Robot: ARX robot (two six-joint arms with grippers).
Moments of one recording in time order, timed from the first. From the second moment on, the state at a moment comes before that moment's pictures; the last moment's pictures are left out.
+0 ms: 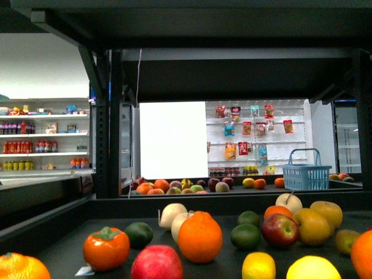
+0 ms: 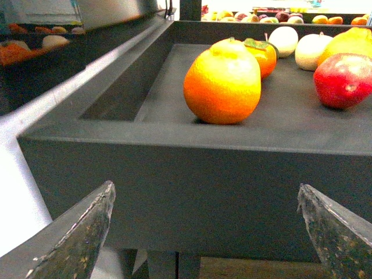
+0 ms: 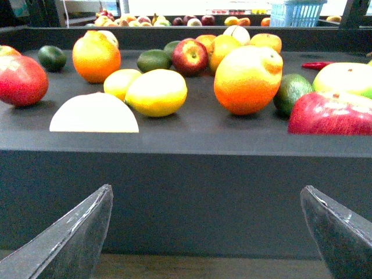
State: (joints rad) left arm 0.00 0.00 0.01 -0.01 0.00 0.00; right arm 0.00 0.00 0.02 0.00 0.00 0.00
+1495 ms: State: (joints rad) left arm 0.00 0.00 0.01 -0.01 0.00 0.00; right arm 0.00 0.00 0.02 0.00 0.00 0.00
